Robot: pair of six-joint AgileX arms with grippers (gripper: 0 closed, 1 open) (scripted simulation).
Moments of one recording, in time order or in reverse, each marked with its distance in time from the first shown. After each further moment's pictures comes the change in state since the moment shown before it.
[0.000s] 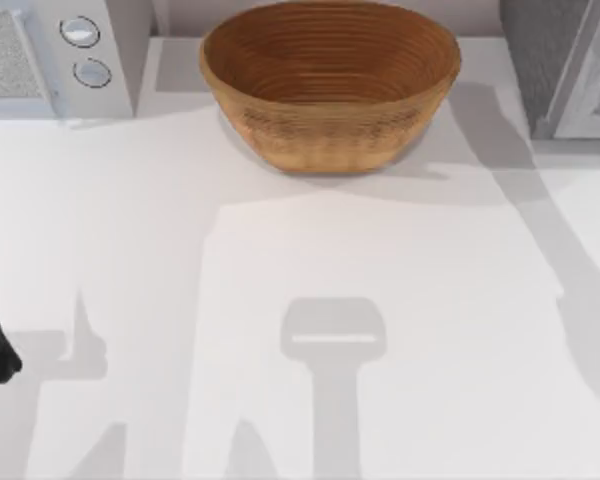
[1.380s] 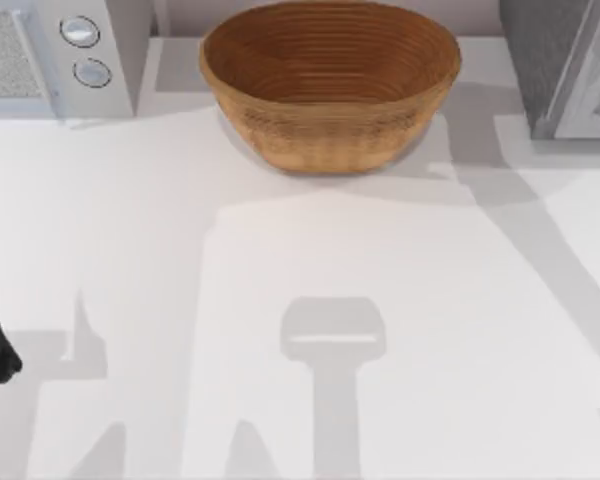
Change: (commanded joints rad) left arm 0.000 0.000 0.000 0.000 0.000 0.000; right arm 0.182 -0.273 -0.078 -0.191 0.174 -0.001
